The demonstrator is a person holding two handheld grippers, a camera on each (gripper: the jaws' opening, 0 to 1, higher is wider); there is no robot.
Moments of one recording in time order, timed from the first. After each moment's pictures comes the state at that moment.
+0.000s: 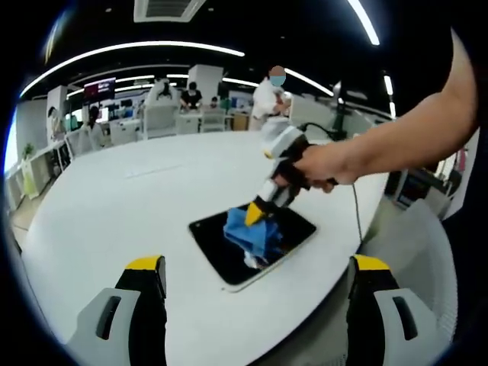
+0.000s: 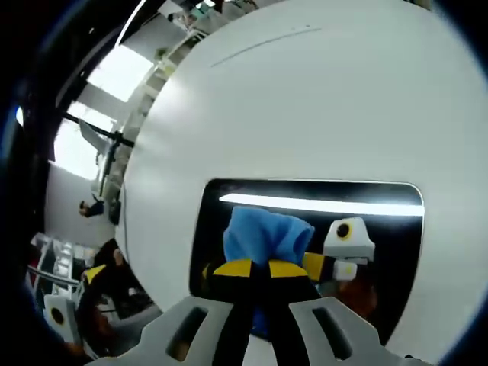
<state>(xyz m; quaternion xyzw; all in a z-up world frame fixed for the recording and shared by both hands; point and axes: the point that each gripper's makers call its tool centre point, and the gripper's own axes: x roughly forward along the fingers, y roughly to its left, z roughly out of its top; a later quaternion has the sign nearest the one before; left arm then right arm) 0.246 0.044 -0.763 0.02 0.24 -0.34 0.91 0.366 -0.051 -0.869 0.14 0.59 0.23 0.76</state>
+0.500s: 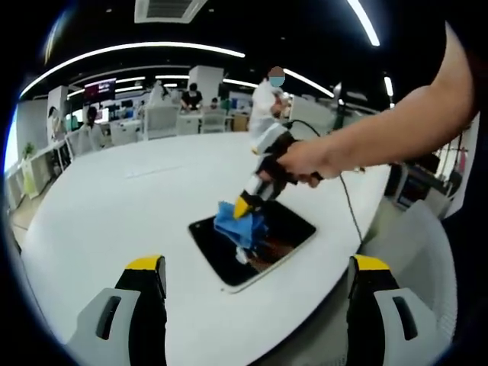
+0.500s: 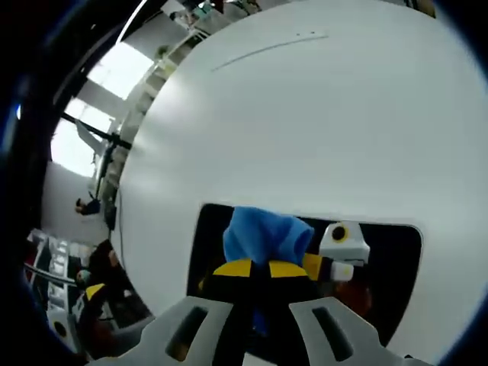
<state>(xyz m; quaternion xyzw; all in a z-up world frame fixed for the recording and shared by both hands) 0.246 0.042 -0.762 0.01 0.24 -0.34 0.91 0.399 -0.047 -0.872 0.12 0.59 0.23 0.76</state>
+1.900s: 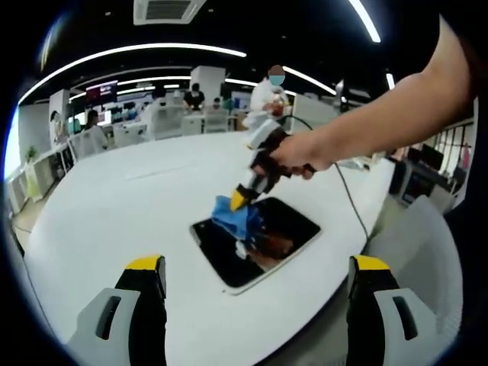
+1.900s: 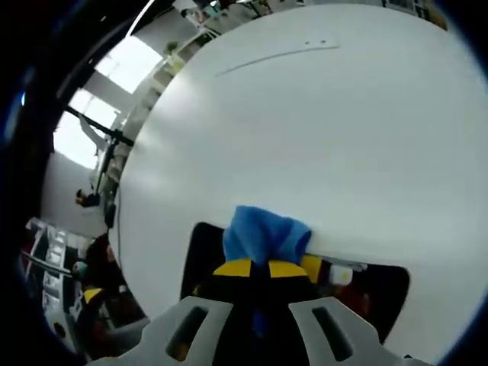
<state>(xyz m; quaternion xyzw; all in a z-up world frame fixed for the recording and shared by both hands) 0.250 0.039 -0.765 0.03 0.24 -0.33 0.91 0.421 -0.056 -0.869 0.11 0.58 0.25 0.77</state>
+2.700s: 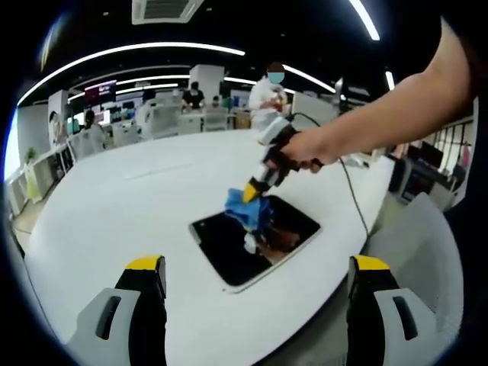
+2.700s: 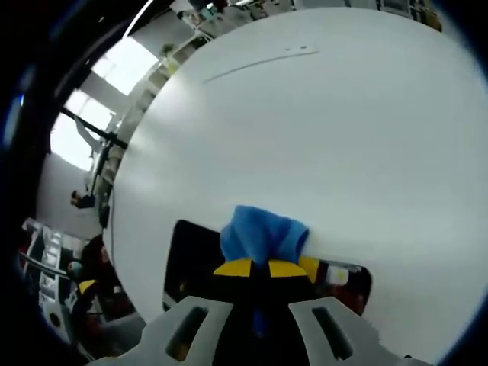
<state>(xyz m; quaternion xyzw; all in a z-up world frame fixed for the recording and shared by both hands) 0.248 0.039 -0.768 0.03 0.24 -0.33 0.91 0.414 -0.091 -0.862 0.10 0.57 0.24 0.78</state>
